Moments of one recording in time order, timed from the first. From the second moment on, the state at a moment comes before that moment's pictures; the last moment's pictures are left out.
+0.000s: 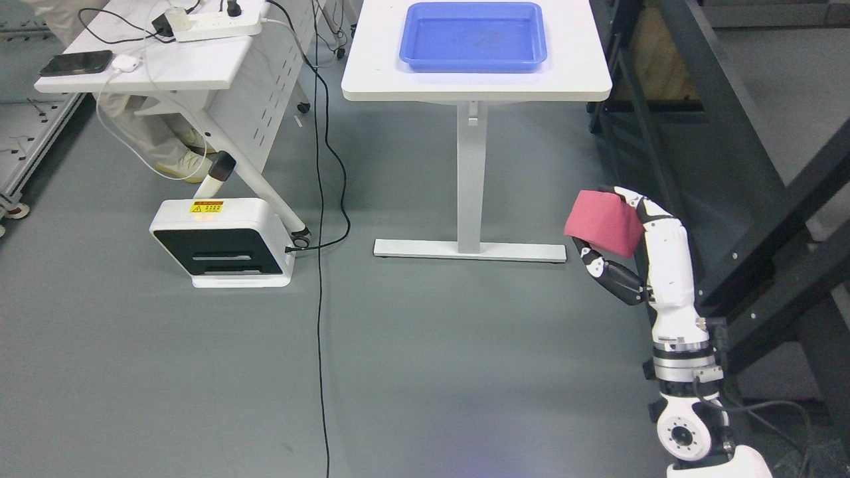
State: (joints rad) left arm 0.00 0.00 -0.13 0.00 0.13 -0.12 -0.17; right arm 0.07 0.00 0.00 -1.63 0.77 -0.51 -0.30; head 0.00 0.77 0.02
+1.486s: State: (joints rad) left arm 0.00 0.00 -0.13 0.00 0.13 -0.12 -0.17; right arm 0.07 0.00 0.00 -1.63 0.77 -0.53 -0.35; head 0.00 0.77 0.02
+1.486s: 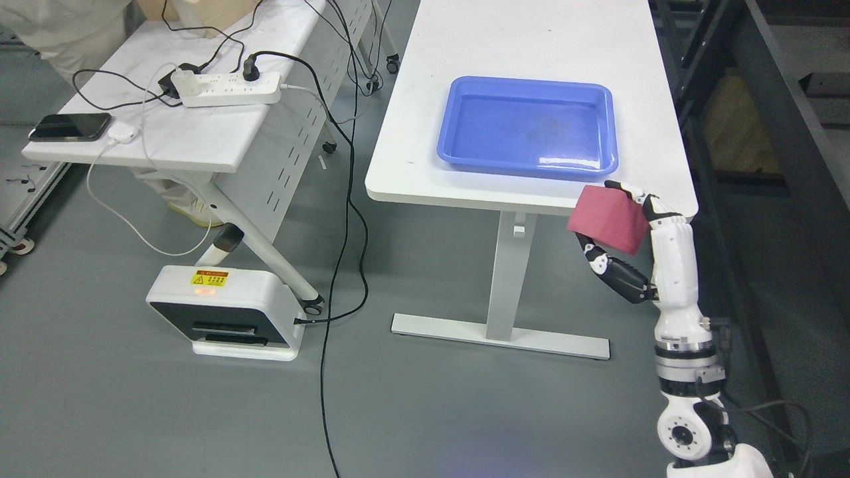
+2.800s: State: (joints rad) left arm 0.00 0.00 -0.13 0.00 0.13 -0.12 -0.17; right arm 0.07 0.00 0.00 -1.63 0.78 -0.51 -0.14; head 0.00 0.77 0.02
